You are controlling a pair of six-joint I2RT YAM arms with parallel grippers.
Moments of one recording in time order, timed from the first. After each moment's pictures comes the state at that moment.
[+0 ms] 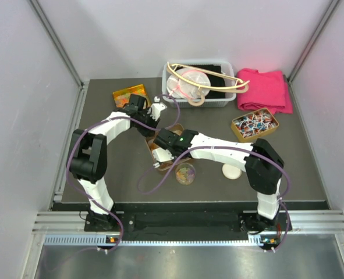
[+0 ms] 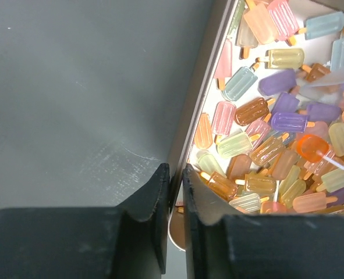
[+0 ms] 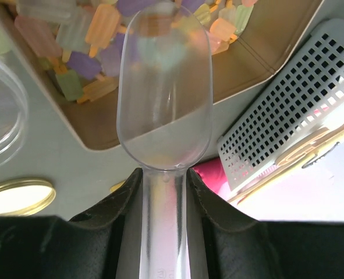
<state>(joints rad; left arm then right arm) -0.28 1.83 1.27 -0.48 0.39 0.44 1.06 1.88 1.49 -0.86 0.49 -0.99</state>
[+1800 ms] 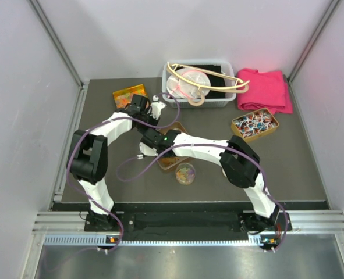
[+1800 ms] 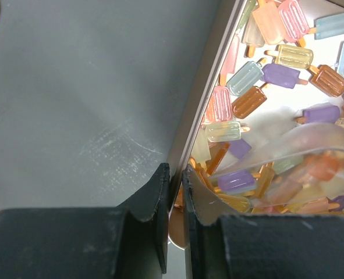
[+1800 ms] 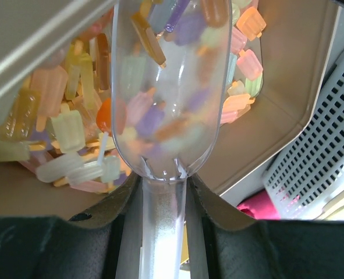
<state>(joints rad) -0.31 1.82 1.27 -0.48 0.28 0.30 1.07 2.13 1.71 -0.81 0.43 -0.70</state>
